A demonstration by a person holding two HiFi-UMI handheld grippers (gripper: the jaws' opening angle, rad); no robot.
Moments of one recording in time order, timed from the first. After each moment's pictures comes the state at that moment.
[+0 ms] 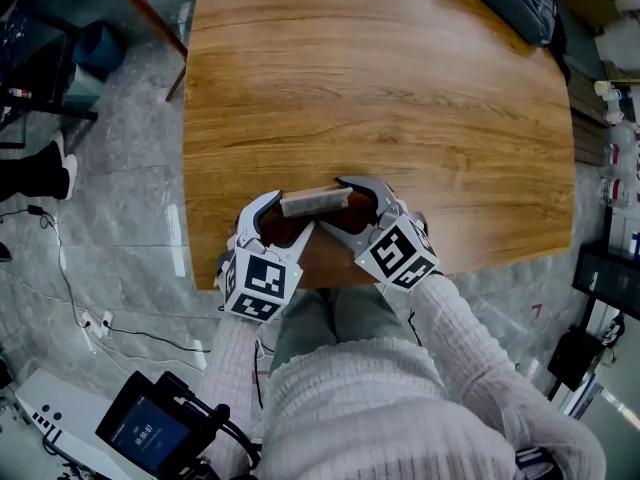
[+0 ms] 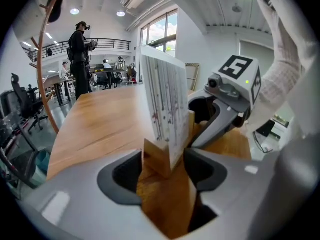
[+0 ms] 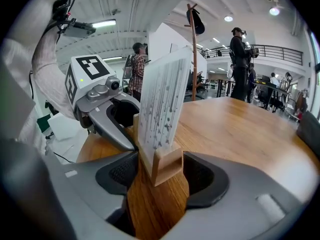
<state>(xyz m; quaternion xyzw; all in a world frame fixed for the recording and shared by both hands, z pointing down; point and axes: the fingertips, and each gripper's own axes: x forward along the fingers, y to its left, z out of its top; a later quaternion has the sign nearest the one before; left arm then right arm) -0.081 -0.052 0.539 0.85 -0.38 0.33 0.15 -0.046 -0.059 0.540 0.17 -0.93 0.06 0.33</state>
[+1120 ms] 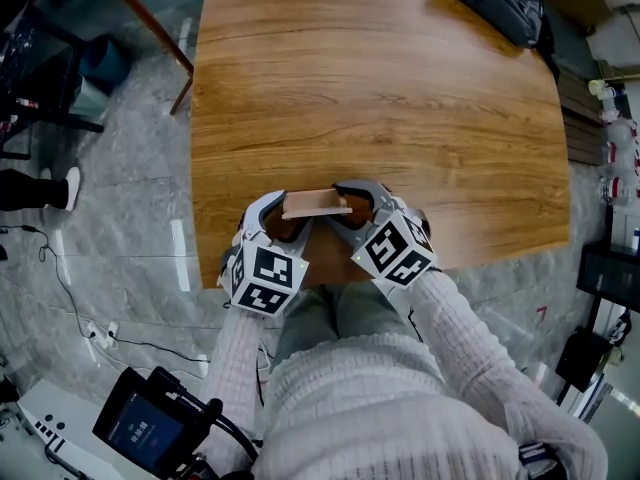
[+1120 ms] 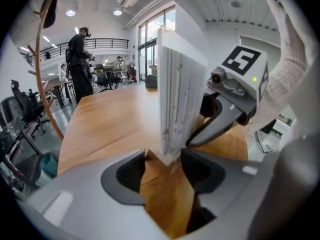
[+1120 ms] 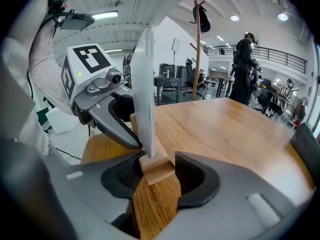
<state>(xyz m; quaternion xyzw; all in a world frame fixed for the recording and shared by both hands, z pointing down) -0.075 -0.052 0.530 0.84 -0.38 0.35 0.15 -0.039 -0.056 0.531 0.17 -0.91 0.04 0.37</state>
